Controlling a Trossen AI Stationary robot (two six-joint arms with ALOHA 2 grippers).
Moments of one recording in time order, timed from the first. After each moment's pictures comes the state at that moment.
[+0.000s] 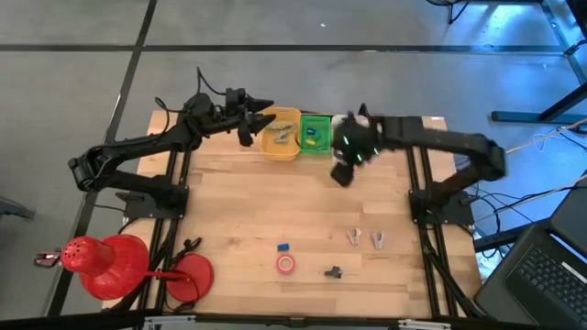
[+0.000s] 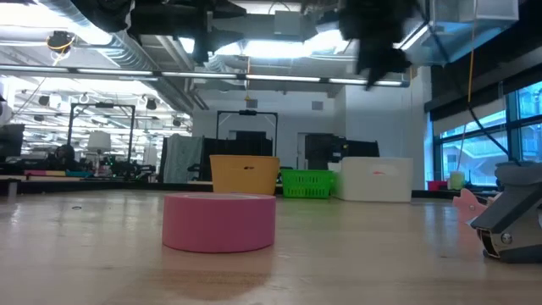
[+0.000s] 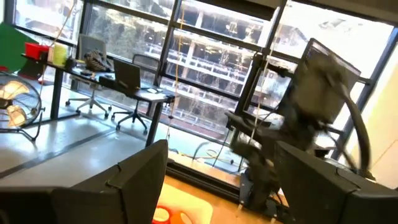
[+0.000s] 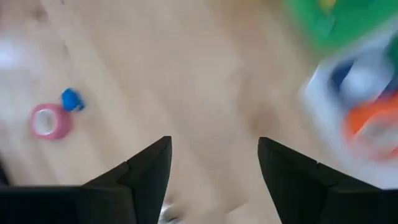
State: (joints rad) left arm 0.60 1.18 0.78 0.57 0.32 -0.35; right arm -0.18 1.48 1.40 -1.07 -0.05 0.41
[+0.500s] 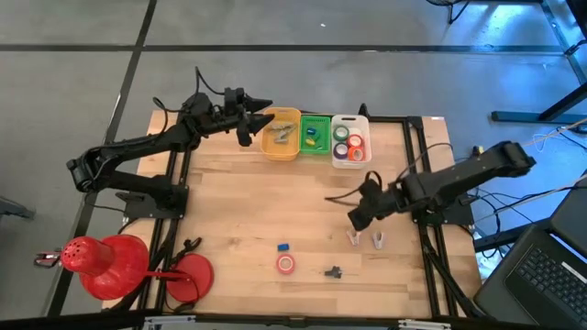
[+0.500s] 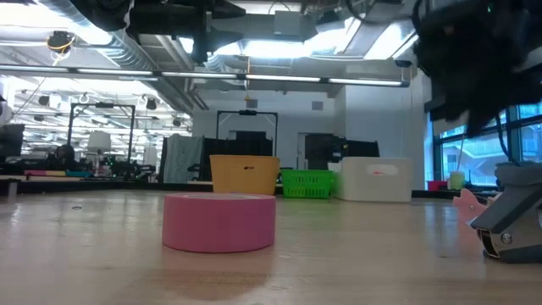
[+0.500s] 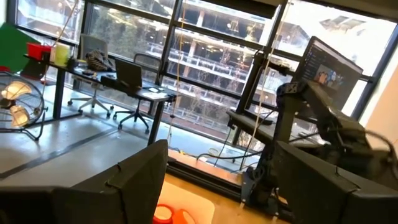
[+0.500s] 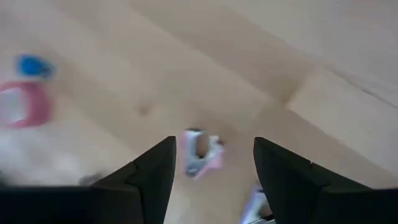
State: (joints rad) left arm 0.60 1.17 0.78 0.55 0.32 -0.34; right arm 0.33 1.23 0.84 -0.82 0.12 1.33
